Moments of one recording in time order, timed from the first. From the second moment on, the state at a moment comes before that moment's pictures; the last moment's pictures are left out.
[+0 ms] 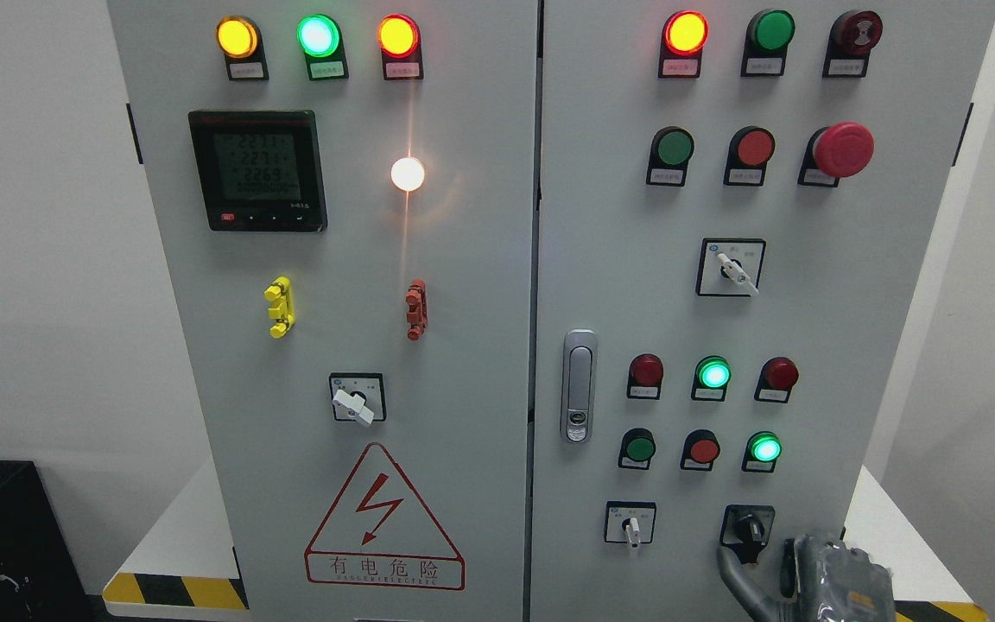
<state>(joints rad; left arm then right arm) 0.00 -0.10 -0.14 0.00 0.10 -0.06 0.15 -0.24 0.08 -0.15 -1.57 1.32 0.15 -0.04</state>
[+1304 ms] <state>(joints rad) 0.00 -0.10 -0.14 0.00 0.10 -0.06 0.15 -0.25 0.06 -0.16 -1.55 1.32 0.14 -0.05</state>
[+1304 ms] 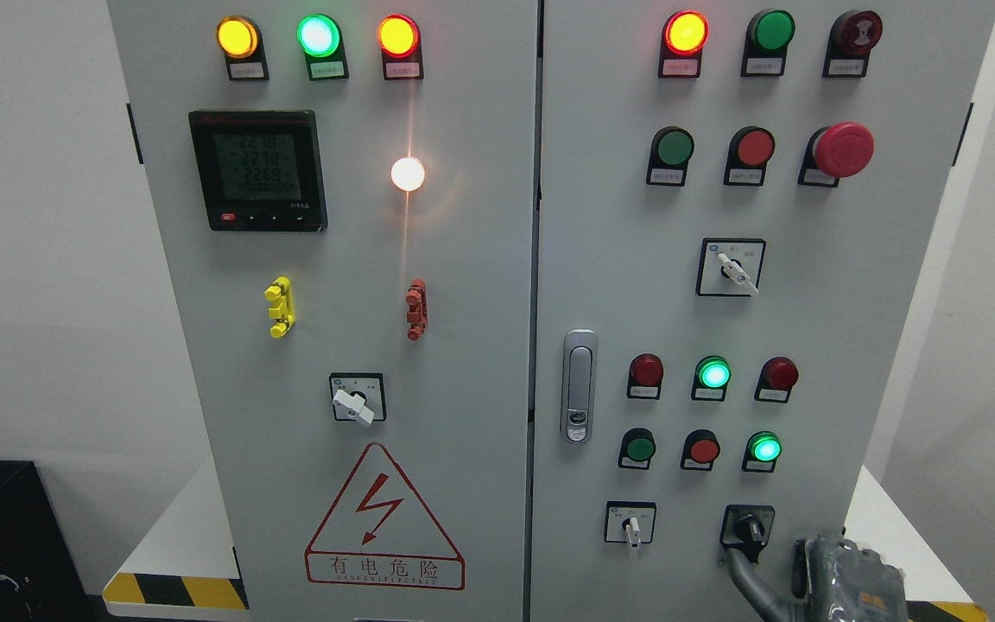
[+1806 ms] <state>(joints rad) 0.00 -0.10 -0.14 0.00 0.10 -0.06 0.15 -0.25 0.06 -0.19 -1.55 1.31 0.14 -0.05</state>
